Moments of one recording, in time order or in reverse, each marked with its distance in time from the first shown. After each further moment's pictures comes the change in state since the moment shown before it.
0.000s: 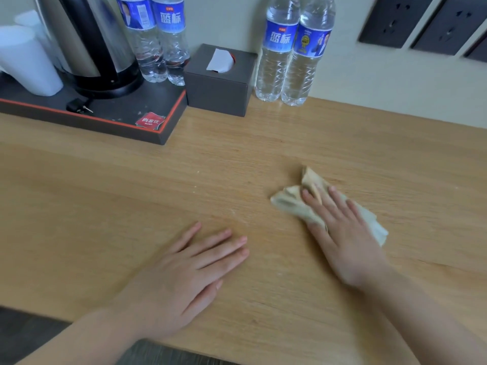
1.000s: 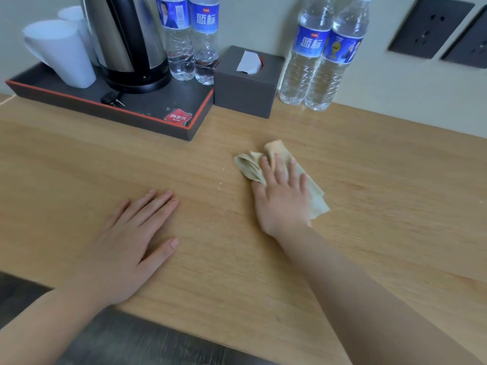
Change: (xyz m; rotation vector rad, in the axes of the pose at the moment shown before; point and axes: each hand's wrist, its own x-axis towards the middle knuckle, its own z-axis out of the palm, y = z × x) left_hand -0.059 -0.066 -0.005 -0.096 0.170 -0.490; right_hand 0.094 -0.109 0.039 -0.042 0.030 0.143
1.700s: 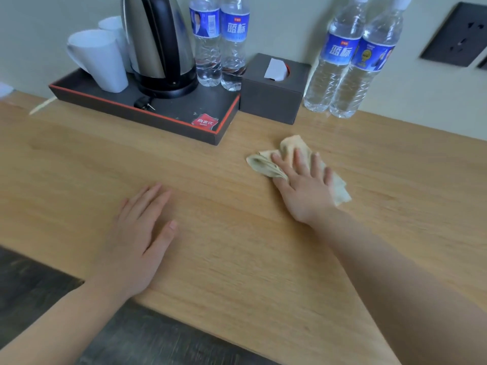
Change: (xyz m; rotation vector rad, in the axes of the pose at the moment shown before) left_hand -0.005 -0.015 0.002 -0.212 0.290 -0.190; right_hand 0.034 0.007 -0.009 -0.017 -0.069 -0.109
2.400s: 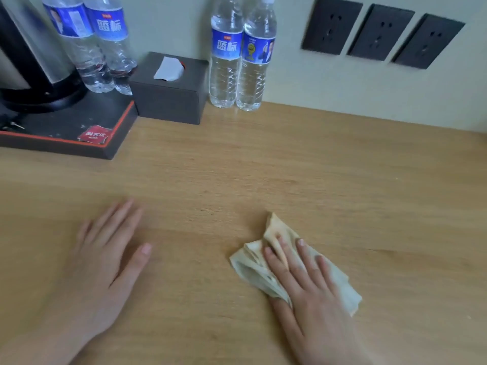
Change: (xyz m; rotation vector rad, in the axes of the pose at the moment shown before) left_hand 0.024 0.063 0.052 -0.006 -0.149 0.214; right_hand -0.212 0.069 -0.009 0.045 -0.012 0.070
